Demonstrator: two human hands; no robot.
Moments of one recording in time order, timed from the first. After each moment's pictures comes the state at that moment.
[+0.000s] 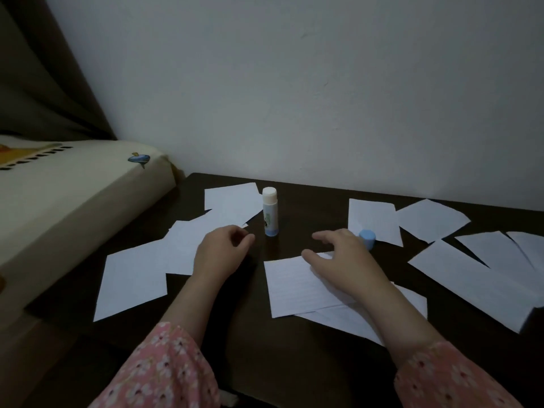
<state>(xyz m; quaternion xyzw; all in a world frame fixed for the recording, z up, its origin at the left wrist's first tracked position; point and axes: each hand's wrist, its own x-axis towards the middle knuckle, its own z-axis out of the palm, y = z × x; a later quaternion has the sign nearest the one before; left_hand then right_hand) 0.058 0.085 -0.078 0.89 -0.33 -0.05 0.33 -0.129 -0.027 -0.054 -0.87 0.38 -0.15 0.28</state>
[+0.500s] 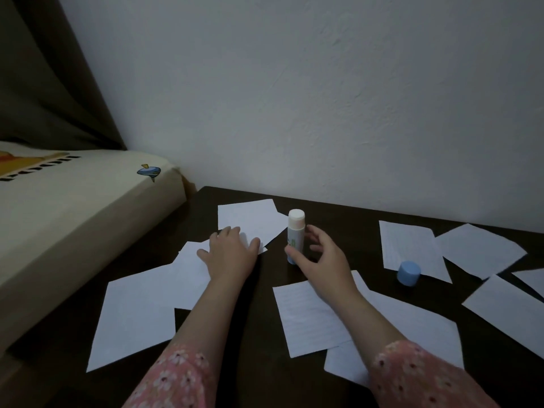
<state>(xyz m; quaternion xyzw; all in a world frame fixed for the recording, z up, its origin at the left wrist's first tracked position) 0.129 0.037 -0.101 0.95 -0.24 0.03 0.21 -0.023 -0.042 -0.091 -0.76 0.34 -0.28 0.47</state>
